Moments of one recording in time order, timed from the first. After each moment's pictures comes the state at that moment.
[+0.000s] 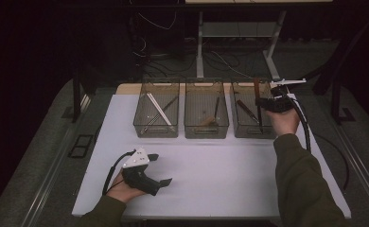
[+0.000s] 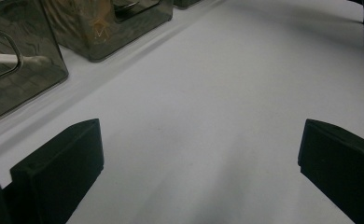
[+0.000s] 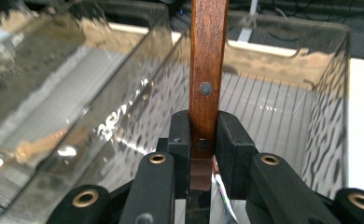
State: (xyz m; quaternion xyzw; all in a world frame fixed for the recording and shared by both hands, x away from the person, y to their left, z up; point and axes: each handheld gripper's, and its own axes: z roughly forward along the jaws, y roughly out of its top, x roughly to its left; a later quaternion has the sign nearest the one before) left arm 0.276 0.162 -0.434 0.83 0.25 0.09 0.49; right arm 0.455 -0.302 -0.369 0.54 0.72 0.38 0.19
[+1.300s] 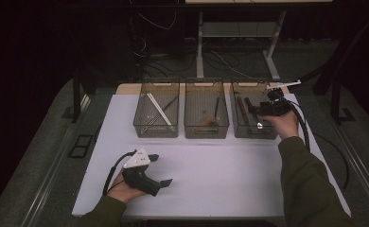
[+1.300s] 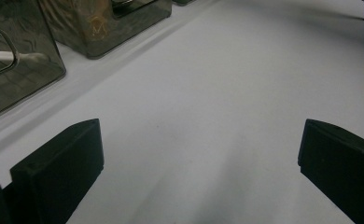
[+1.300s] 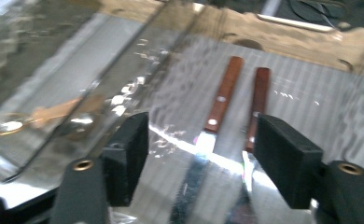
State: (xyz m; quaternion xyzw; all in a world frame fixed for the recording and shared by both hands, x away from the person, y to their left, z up) left arm 0.276 0.161 -0.435 0.83 0.25 0.08 0.49; right arm 0.451 -0.298 -0.374 0.51 0.76 0.37 0.15
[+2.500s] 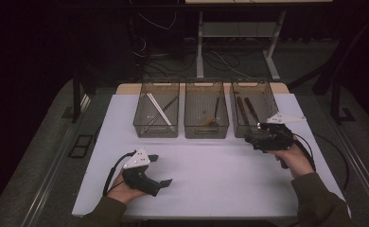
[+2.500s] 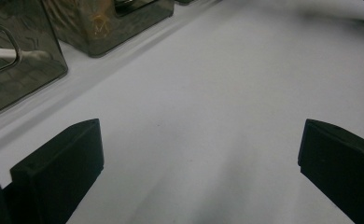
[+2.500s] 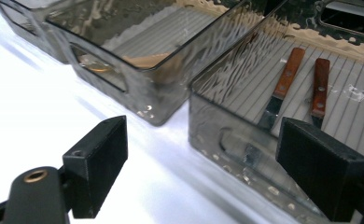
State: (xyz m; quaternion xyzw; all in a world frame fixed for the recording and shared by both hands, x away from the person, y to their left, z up) left arm 0.274 0.162 -0.435 0.83 0.25 0.09 0.49; right arm 0.345 -0.280 -0.396 0.42 0.78 0.43 0.19
